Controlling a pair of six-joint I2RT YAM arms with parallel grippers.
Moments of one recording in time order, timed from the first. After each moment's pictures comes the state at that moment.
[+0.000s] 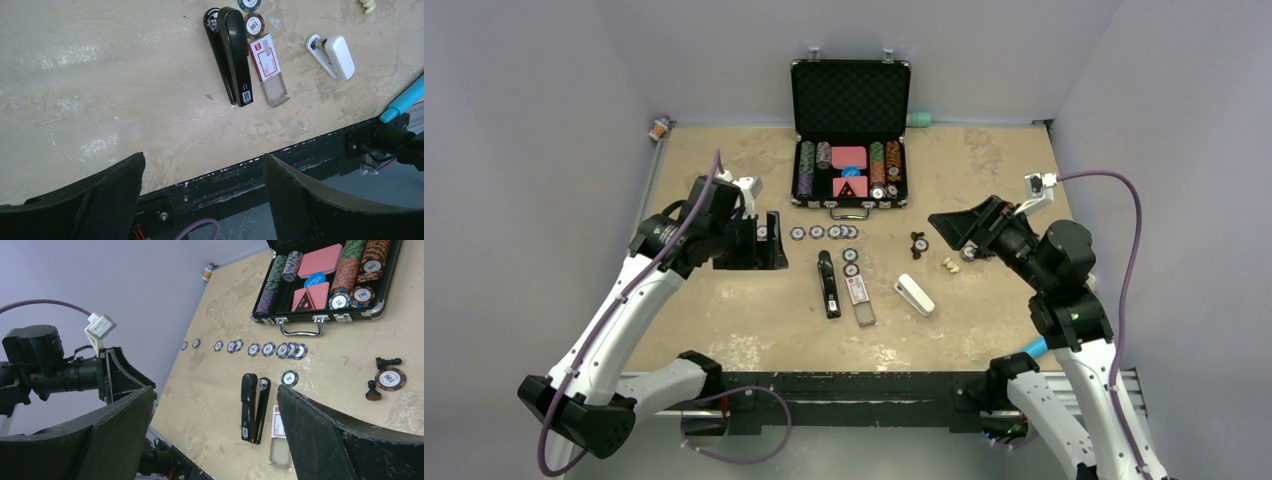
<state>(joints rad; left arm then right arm) -0.42 1.07 1.22 -1.11 0.13 -0.41 0.23 0.65 0.85 -0.30 -0.37 0.77</state>
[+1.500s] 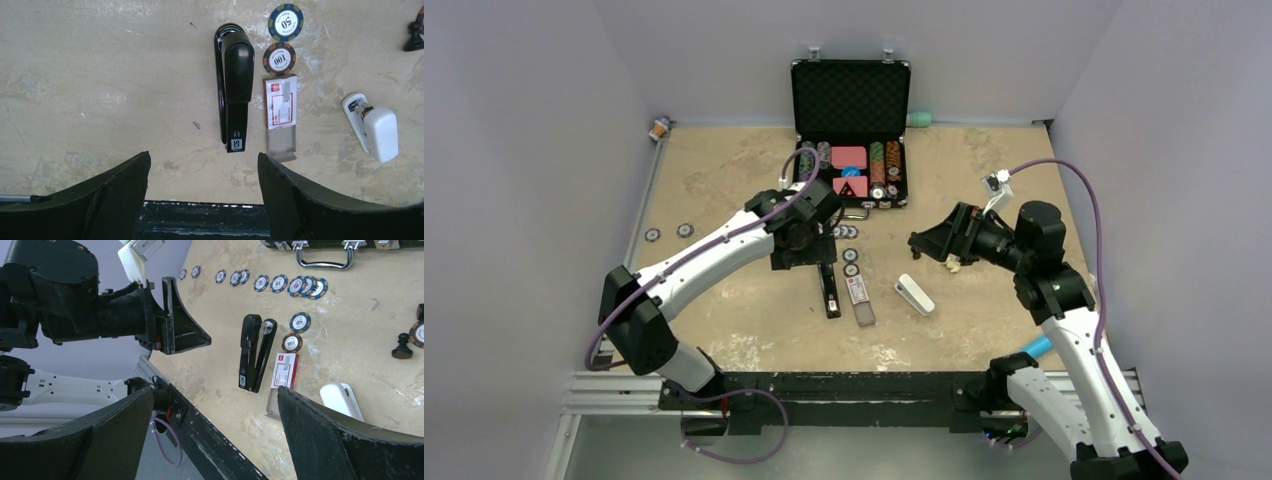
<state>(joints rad) -0.78 1.52 1.38 -1.11 -0.27 -0.89 0.23 0.79 0.84 -0.39 -0.62 0.65</state>
